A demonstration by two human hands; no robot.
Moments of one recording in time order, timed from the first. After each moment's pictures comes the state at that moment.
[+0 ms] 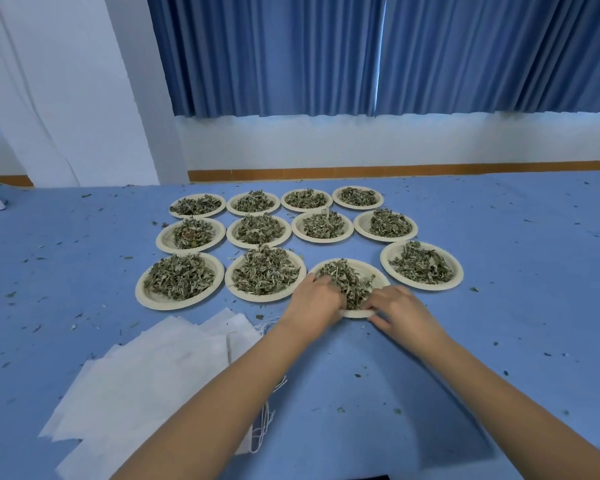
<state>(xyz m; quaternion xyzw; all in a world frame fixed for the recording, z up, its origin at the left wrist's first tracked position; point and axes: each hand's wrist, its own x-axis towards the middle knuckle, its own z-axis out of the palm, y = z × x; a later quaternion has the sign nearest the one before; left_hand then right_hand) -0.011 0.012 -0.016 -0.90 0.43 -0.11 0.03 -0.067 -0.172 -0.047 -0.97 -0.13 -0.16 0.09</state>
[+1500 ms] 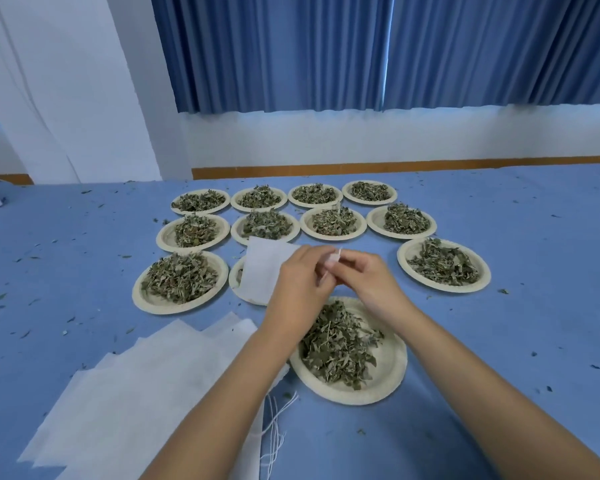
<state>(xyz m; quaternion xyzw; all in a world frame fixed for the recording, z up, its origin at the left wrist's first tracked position) -0.006 0.046 -0.002 -0.84 0.29 -0.18 -0.43 -0.020 -0.089 -0.006 -0.72 -0.10 -0.10 0.68</state>
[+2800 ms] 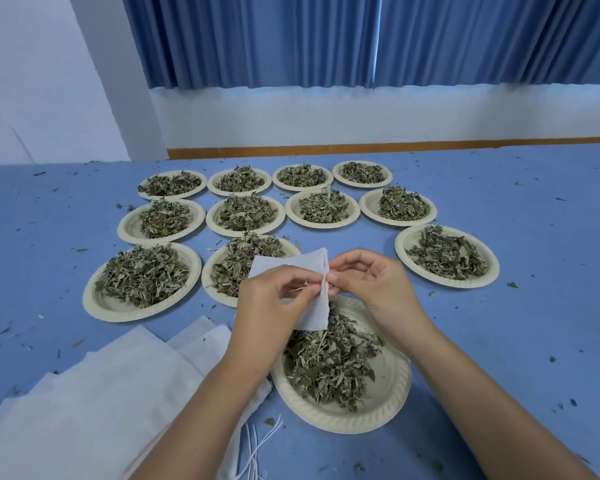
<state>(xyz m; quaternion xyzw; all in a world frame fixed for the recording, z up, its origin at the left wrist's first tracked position) -0.002 0.057 -0.029 -0.77 0.24 -0.13 -0.57 -0.020 -0.104 -0.026 -0.65 -0.02 -0.11 0.75</state>
